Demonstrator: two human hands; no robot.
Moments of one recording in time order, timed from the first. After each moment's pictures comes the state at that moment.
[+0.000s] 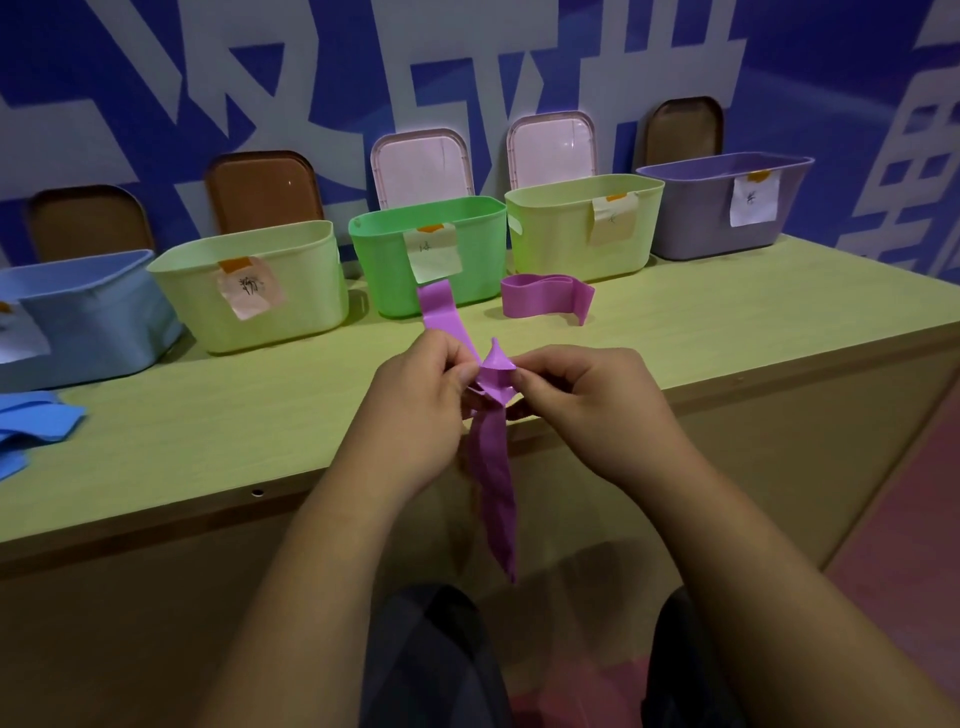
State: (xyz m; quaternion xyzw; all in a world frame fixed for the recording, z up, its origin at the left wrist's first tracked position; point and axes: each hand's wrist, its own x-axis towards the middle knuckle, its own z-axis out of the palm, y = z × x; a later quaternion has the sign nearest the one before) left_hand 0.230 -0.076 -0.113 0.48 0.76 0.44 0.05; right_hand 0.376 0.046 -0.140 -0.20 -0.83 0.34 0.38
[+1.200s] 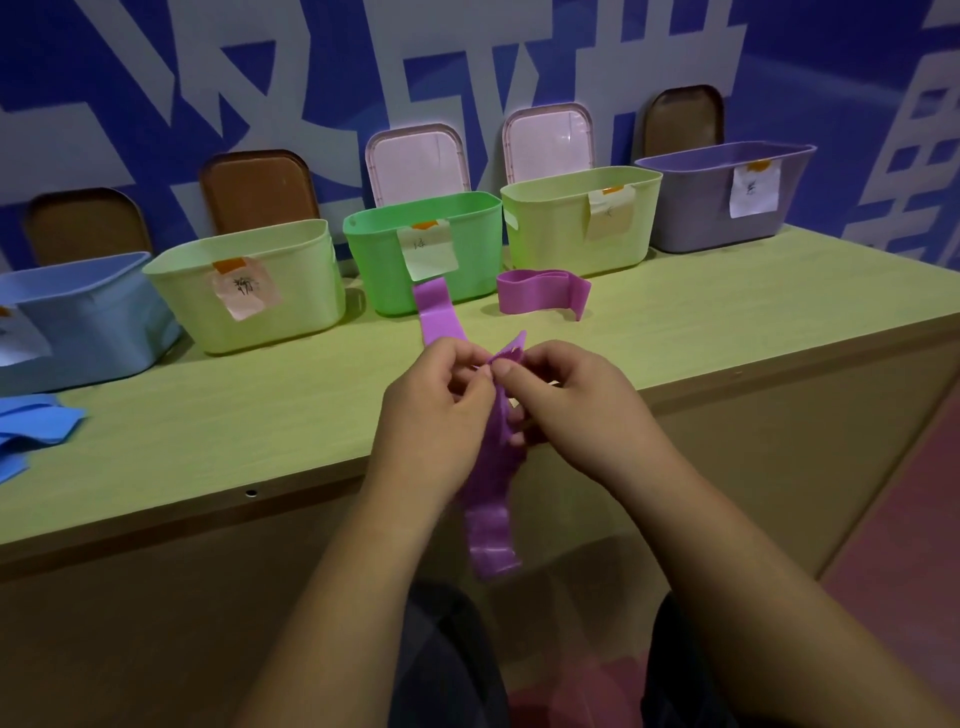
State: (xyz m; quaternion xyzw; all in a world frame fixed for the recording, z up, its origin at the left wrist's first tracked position) left_hand 0.252 -0.061 -0.134 0.42 0.72 0.55 0.07; right_hand 0.367 0.038 -0.137 -0.30 -0.72 0.53 0.33
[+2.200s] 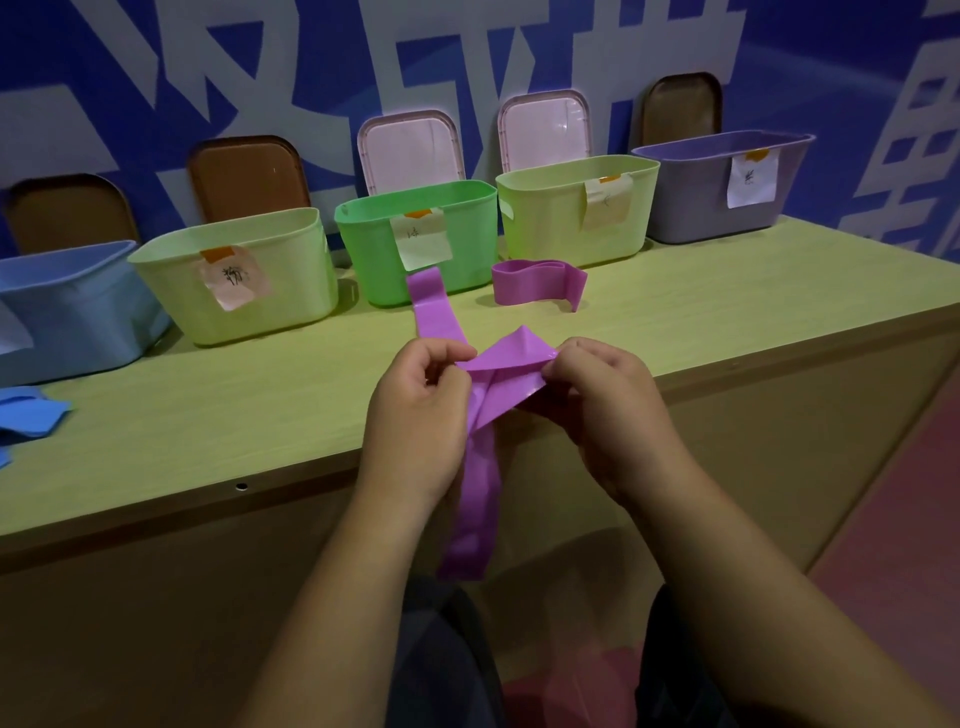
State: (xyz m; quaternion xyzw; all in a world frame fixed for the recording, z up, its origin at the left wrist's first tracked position) left_hand 0.252 -0.062 -0.141 0.35 0.71 0.60 0.10; right_hand 0.375 0.038 -0.147 -0.23 -0.56 0.69 0.40
